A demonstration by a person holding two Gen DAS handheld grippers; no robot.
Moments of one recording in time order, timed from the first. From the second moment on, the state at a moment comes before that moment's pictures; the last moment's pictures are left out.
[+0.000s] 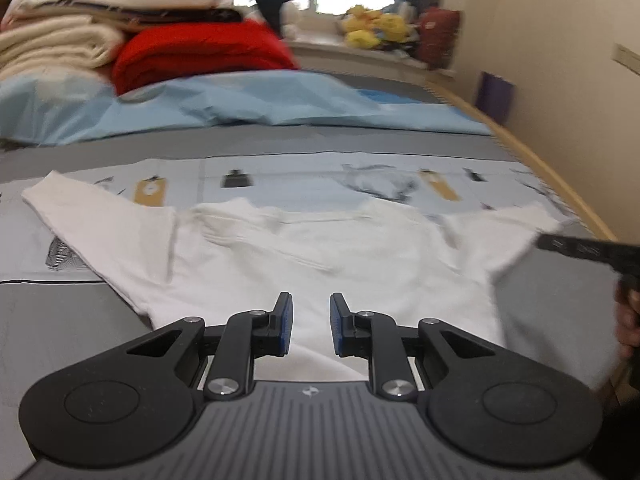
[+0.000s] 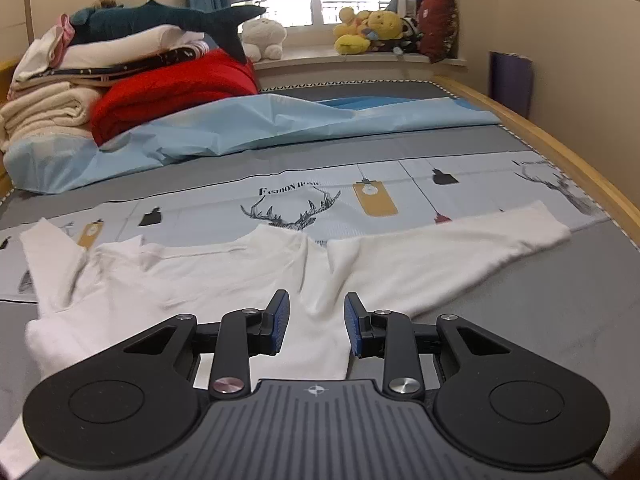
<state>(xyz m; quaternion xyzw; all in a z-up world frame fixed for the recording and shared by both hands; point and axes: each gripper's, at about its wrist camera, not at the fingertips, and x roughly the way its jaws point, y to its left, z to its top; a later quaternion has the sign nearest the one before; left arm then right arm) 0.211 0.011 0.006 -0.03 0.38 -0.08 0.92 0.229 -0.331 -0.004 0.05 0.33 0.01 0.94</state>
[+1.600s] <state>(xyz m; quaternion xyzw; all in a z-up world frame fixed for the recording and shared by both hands) 0.539 0.089 -0.115 -0.13 0.33 -0.01 0.93 0.510 -0.295 -0.104 0.02 0.29 -0.03 0.96</state>
